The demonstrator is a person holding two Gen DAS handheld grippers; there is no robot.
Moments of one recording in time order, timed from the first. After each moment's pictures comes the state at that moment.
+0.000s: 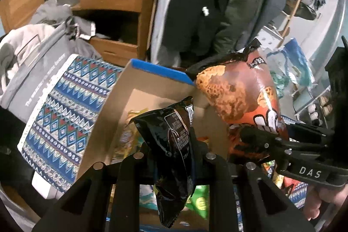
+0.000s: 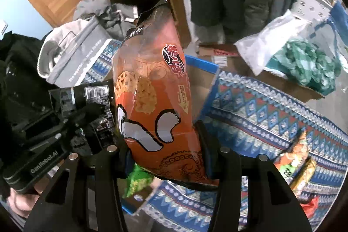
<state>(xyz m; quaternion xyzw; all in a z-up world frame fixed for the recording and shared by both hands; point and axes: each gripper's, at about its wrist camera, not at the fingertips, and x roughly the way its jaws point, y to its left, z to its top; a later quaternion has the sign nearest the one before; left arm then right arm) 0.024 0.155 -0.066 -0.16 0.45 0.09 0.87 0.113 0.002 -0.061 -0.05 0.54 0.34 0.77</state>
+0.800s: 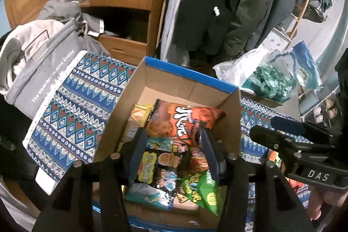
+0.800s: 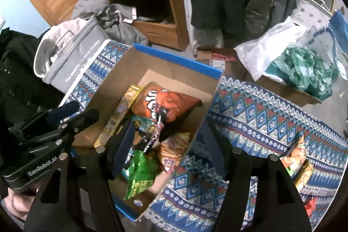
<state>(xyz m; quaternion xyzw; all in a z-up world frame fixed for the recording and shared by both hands) 0.022 0.163 -0.066 -0.15 0.46 0.11 0.87 0.109 0.008 -0.056 -0.07 0.53 0.32 0.78</state>
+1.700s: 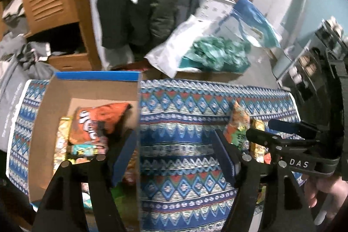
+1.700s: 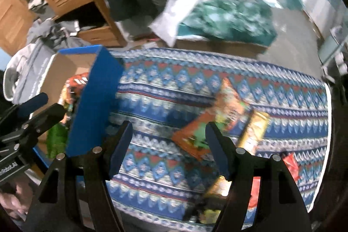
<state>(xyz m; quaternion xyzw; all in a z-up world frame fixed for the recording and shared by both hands) 0.069 0.002 -0.071 -0.07 0.48 -0.02 0.87 0.118 -0.180 -0.086 0.00 0.57 0.18 0.80</state>
